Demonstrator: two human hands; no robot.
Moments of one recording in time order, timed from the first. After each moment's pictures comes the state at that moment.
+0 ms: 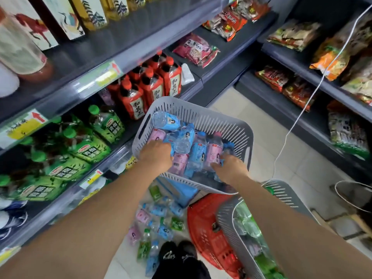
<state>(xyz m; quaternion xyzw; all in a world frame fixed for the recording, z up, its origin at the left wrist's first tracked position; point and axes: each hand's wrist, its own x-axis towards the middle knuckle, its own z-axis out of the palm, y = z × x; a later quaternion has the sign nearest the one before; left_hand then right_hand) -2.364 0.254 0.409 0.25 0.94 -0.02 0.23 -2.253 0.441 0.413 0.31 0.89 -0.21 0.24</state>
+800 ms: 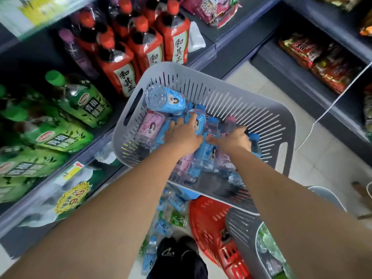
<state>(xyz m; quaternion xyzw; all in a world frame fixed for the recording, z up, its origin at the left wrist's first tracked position) -2.406 0.329 0.289 0.18 0.92 0.12 0.33 -2.349 0.464 0.273 0.49 0.80 -0.29 0.21</state>
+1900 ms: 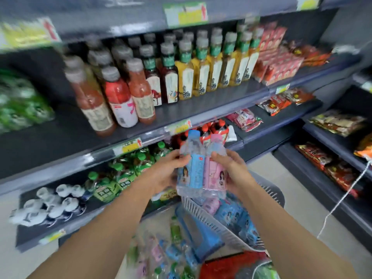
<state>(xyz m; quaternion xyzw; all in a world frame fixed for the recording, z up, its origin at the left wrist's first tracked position) -2.343 0.158 0.553 -0.09 0.61 0.72 0.32 -2.328 0.355 0.539 0.23 0.56 -0.79 0.11</state>
